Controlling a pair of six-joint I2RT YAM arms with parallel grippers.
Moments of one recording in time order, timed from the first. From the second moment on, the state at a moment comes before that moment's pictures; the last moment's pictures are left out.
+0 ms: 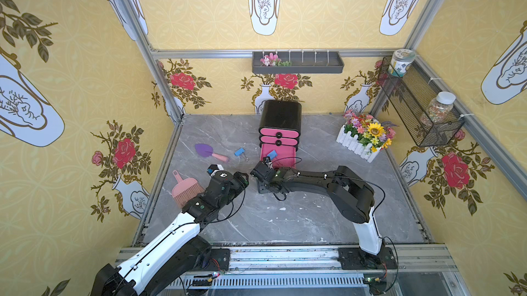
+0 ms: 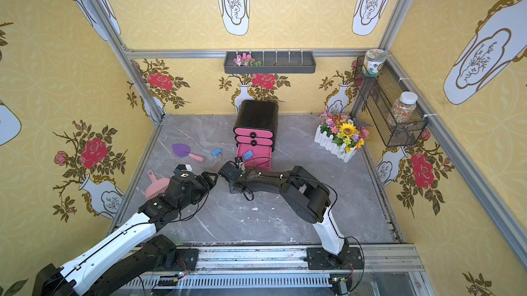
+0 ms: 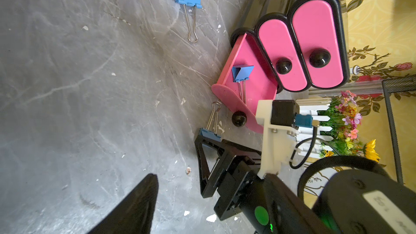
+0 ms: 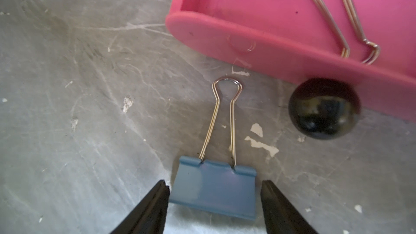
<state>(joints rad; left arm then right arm) -0.57 0.84 0.50 -0.33 -0.10 -1.15 0.97 2.07 1.40 -0.48 0.27 0.71</state>
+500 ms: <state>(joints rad) -0.57 0.84 0.50 -0.33 -0.10 -1.16 0.99 2.06 1.40 -0.48 0.29 0.70</state>
